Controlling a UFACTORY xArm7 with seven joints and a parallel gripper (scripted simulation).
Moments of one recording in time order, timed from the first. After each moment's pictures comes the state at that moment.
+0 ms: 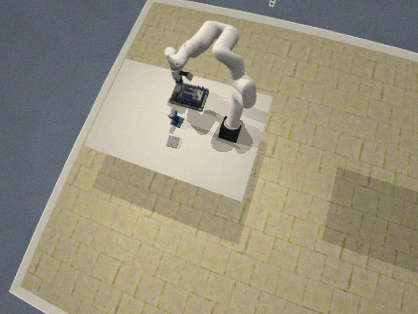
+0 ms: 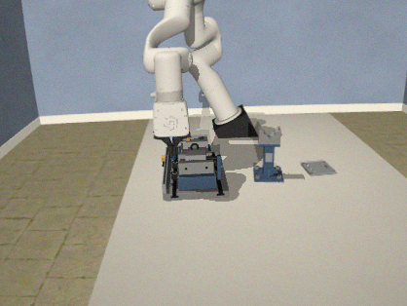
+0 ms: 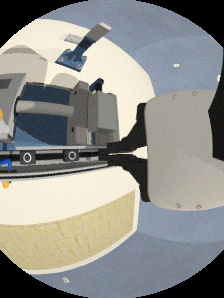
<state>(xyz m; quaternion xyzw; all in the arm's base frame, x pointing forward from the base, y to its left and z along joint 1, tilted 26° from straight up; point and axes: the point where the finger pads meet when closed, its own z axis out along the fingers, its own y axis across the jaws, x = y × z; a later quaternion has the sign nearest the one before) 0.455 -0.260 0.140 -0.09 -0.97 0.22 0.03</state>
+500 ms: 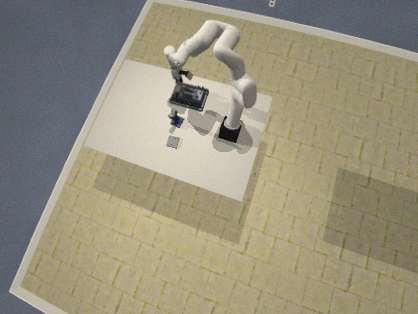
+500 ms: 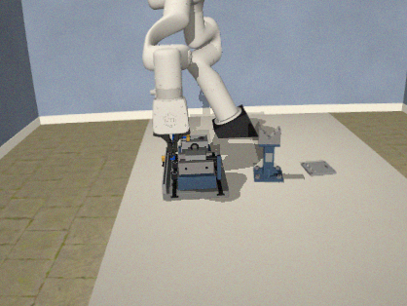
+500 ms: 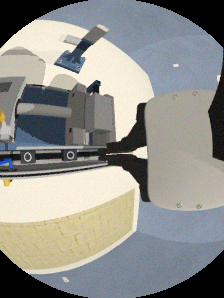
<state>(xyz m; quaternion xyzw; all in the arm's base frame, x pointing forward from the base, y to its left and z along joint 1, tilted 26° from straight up) 0.456 -0.258 0.148 -0.09 -0.97 0.22 0.03</state>
